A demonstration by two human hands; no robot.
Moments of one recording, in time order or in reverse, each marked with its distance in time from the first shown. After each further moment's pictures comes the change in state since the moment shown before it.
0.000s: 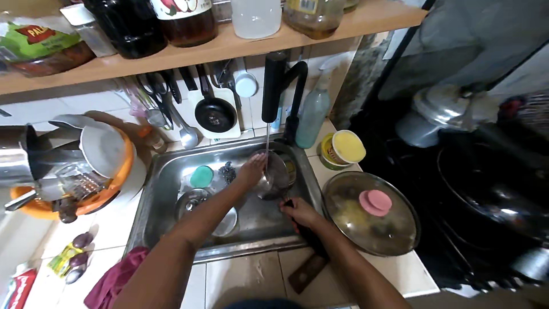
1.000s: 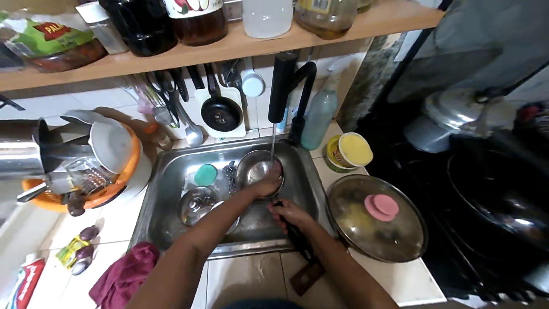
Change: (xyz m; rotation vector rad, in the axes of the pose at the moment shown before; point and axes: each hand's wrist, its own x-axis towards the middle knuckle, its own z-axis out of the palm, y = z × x) left_hand -0.008 0.034 0.004 -0.900 -0.057 0.043; right_hand 0.016 -0.007 0.026 0.361 -0.162 -0.024
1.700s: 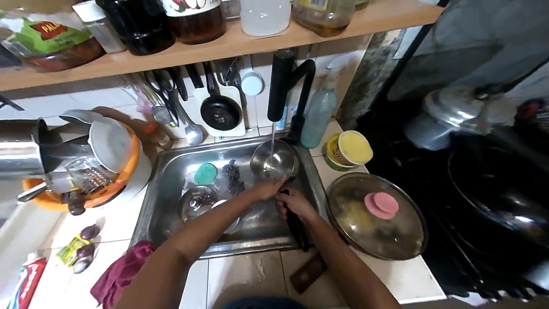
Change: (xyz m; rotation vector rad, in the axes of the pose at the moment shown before) left_hand -0.026 0.038 -0.006 0.028 -0.080 -0.187; right_hand 0.006 -0.014 -0.005 0.080 0.223 -0.035
